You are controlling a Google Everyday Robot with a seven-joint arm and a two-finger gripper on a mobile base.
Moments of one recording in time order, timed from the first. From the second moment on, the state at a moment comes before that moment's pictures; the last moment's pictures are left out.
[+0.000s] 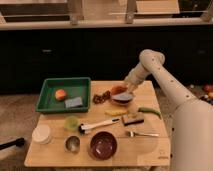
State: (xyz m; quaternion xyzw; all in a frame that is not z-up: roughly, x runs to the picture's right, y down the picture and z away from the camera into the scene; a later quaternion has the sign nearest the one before) arm 0.149 0.005 0.885 -0.27 -0.25 -0.09 0.92
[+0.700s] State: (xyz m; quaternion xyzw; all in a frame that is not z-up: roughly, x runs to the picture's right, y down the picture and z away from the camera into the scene) arm 0.153 0.000 0.889 -0.27 -0.25 -0.09 0.92
